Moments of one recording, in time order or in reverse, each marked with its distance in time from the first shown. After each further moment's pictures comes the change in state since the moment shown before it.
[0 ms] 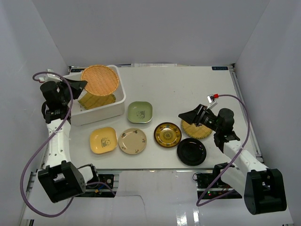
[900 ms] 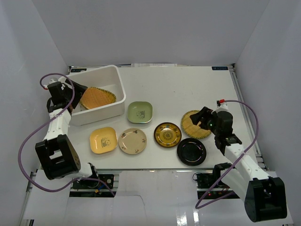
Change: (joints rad) left arm 0.024 0.267 -0.005 -0.069 -0.220 0.100; right arm 0.000 -0.095 0.002 -0.367 0.513 -0.251
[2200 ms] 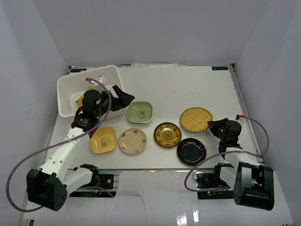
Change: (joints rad) left arm -0.626 -0.357 -0.160 0.078 0.023 0.092; right arm -0.291 0.151 -0.216 0.295 0.097 0.305
